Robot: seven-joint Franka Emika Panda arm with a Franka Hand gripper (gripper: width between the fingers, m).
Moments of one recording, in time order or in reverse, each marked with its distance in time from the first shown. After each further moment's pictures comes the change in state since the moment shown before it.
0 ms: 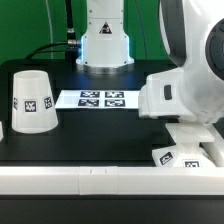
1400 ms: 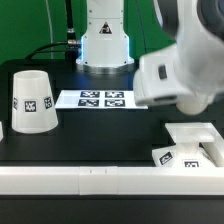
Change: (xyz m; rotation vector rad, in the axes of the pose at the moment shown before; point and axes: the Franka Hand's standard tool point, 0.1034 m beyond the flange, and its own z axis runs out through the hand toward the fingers) arm -0.036 0.011 -0.067 0.031 0.061 -0.080
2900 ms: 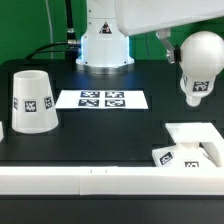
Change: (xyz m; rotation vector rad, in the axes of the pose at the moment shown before) arm 0.005 0.003 -0.138 -0.024 0.907 -0.068
